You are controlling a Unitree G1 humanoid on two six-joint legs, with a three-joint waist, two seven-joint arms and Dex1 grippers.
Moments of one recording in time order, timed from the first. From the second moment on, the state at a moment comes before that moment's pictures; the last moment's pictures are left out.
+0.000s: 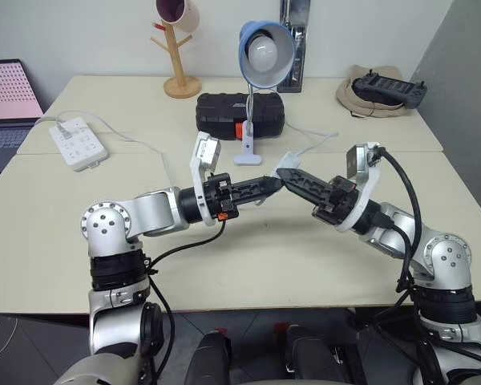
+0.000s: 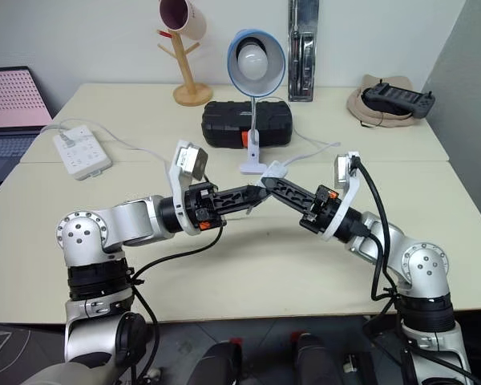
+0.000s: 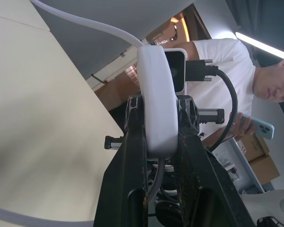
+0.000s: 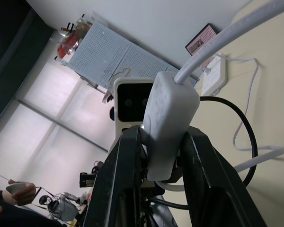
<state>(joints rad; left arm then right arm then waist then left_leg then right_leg) -0.66 0.32 0.27 -0.03 -1.63 1.41 -0.14 -0.42 -0.43 -0.06 -0.26 1.78 0.91 0.07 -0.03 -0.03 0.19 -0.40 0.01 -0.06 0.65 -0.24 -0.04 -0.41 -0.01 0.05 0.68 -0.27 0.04</state>
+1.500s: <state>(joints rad) -0.65 0.42 0.09 -0.03 -1.80 1.25 -0.11 -0.42 -0.47 -0.09 -0.26 1.84 0.92 0.08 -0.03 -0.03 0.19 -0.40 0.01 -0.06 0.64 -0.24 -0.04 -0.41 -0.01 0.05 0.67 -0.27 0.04</state>
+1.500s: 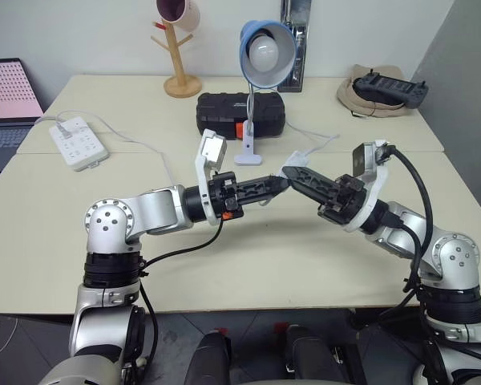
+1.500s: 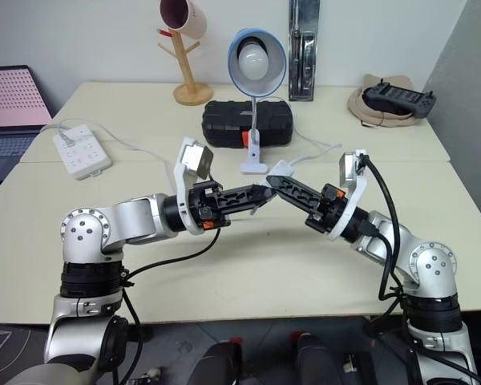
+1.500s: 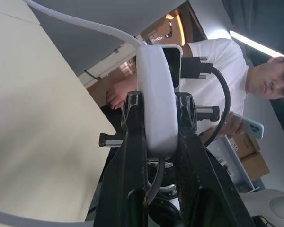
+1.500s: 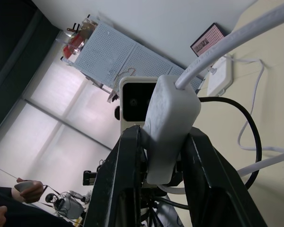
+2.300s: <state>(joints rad) -0.65 0.51 0.08 -0.03 -1.81 1.24 -0.19 -0.39 -0.51 -0.10 -0.26 1.94 0.93 0.06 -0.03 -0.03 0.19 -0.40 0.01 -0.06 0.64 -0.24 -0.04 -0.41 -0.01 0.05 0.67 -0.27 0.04</state>
